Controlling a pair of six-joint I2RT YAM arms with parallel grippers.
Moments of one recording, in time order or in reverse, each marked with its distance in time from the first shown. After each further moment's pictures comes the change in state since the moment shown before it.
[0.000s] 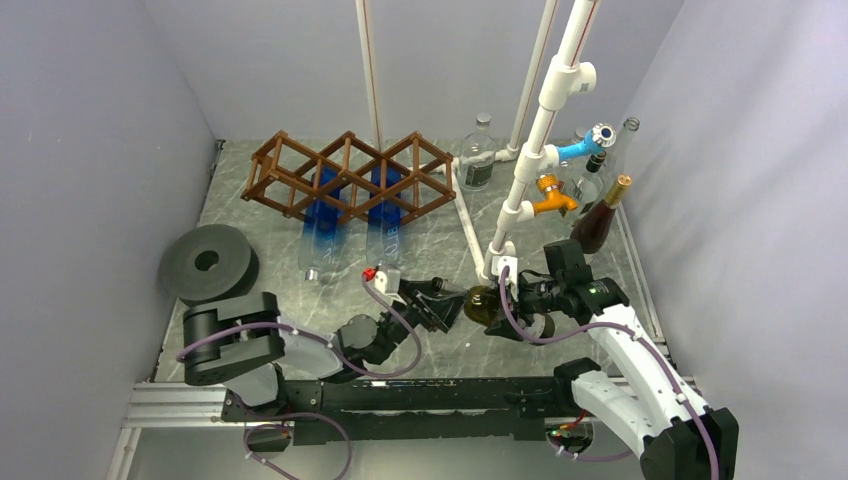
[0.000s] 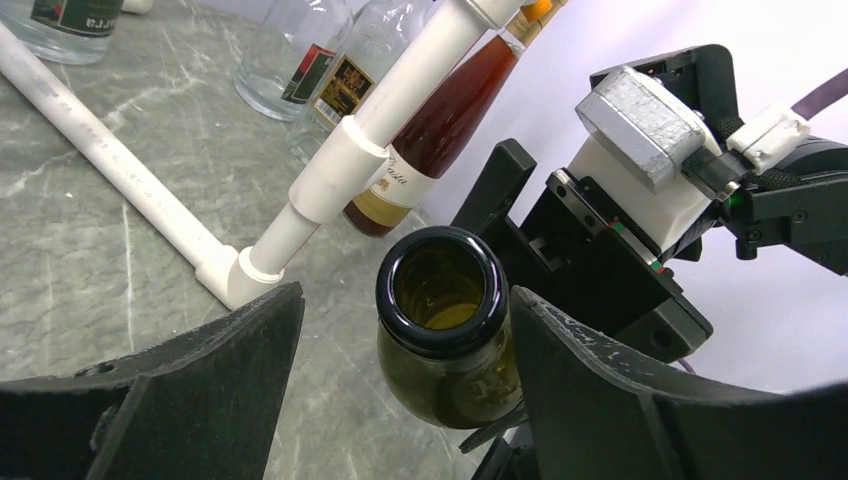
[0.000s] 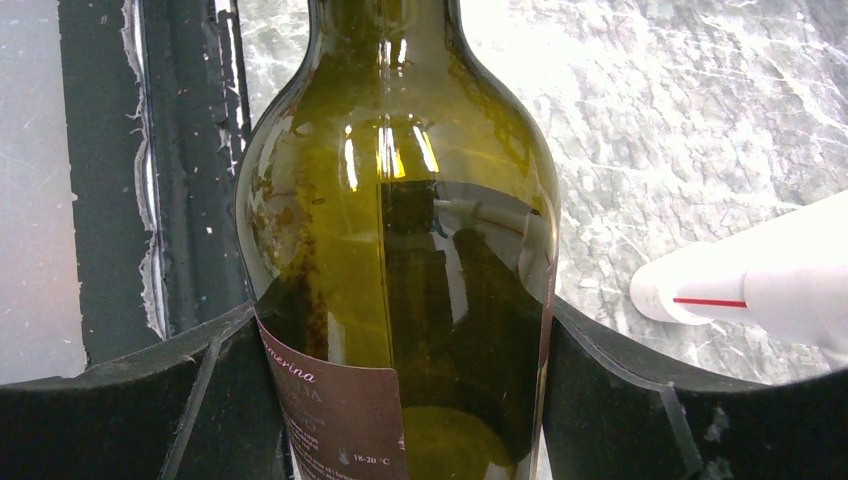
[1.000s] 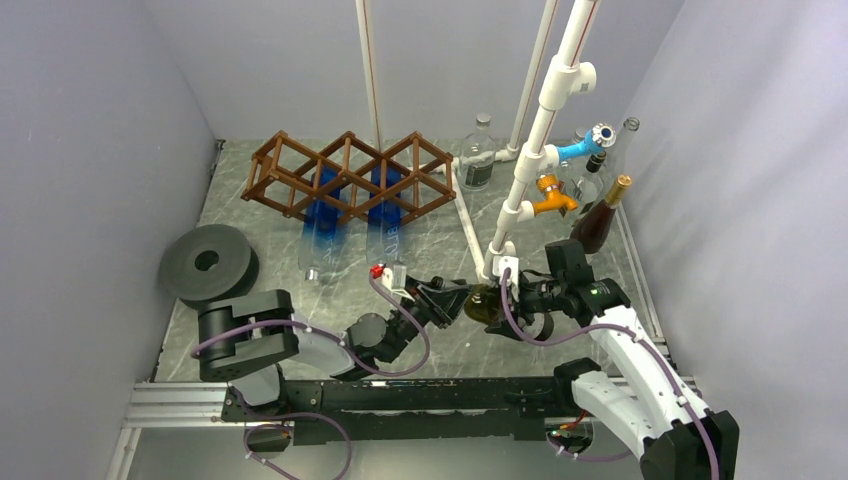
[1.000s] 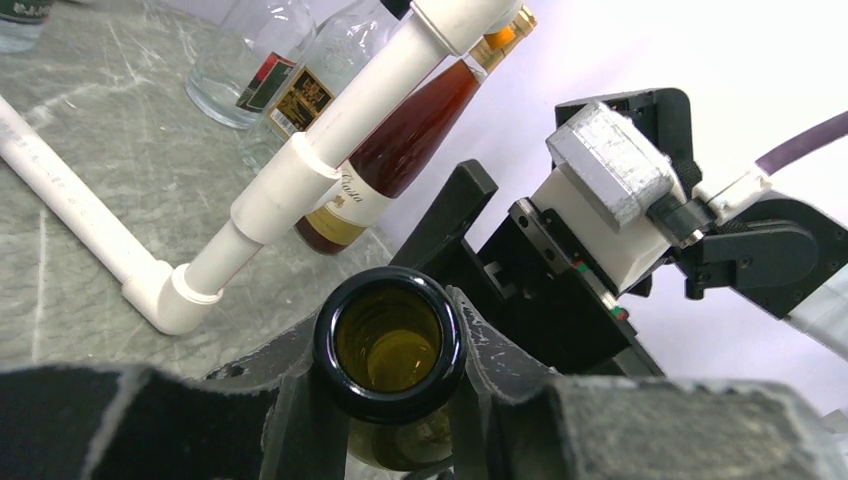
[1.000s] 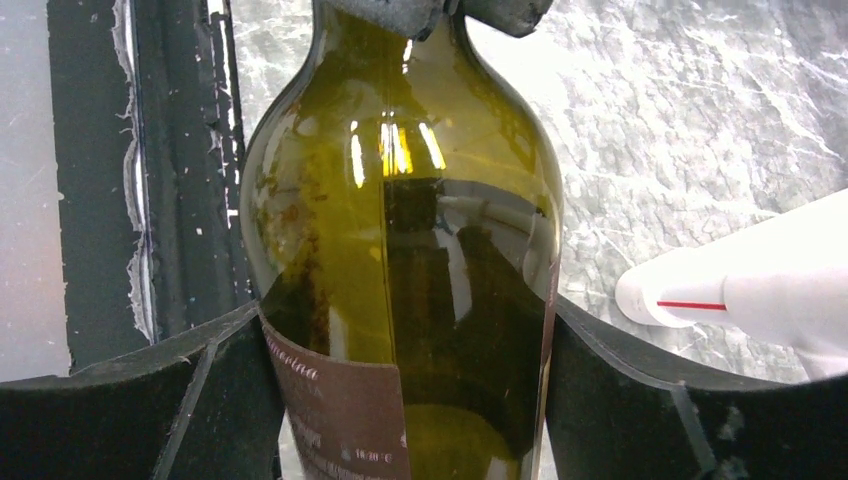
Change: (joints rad) left arm -0.007 0.098 0.090 0.053 -0.013 -0.095; right arm -0.002 -0.010 0.000 0.008 0.002 -0.017
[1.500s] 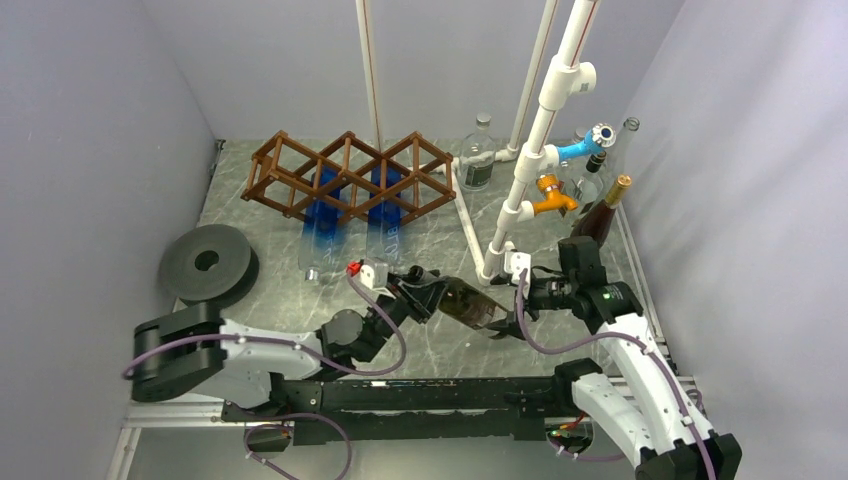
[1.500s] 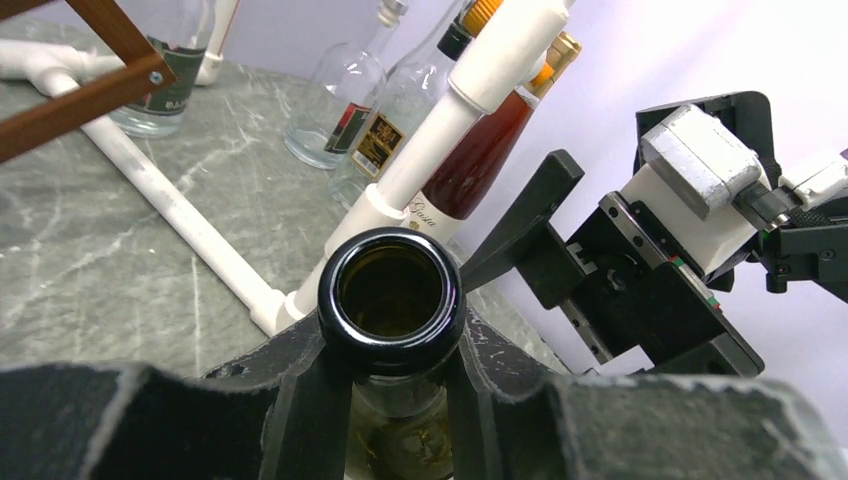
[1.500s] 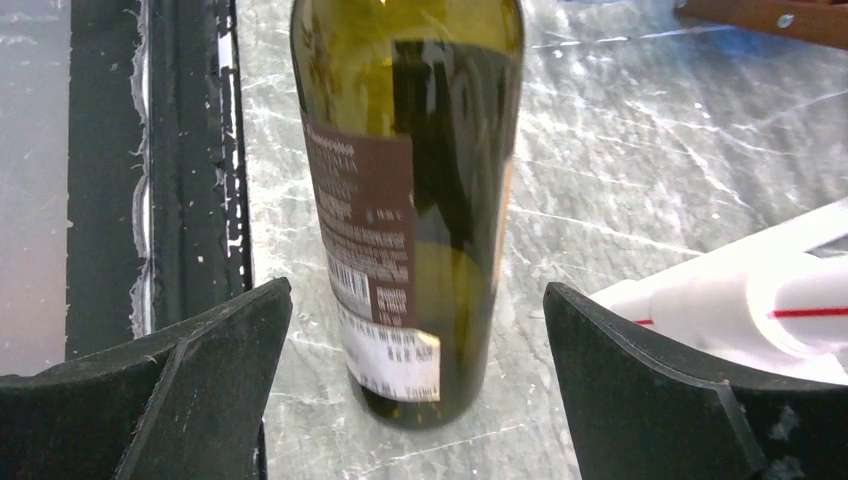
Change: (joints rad) left arm 0.003 -0.281 -0.066 -0.235 -0.063 0.178; right arm -0.041 -0.055 0.045 -0.027 -0.082 -0.021
